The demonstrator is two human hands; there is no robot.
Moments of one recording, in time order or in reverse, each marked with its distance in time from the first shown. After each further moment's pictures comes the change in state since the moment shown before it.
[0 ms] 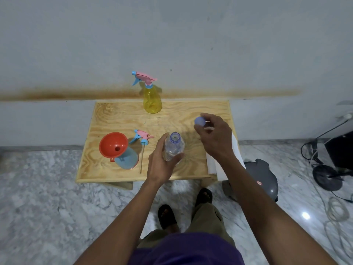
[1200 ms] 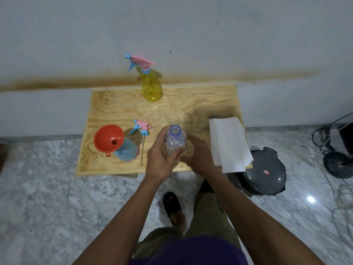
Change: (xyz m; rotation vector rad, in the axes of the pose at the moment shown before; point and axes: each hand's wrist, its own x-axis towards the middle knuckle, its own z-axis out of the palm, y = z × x) left_hand -0.002 0.003 0.003 -0.014 0.011 0.012; right_hand -0.049 0.087 0.064 -0.199 -0.446 0.128
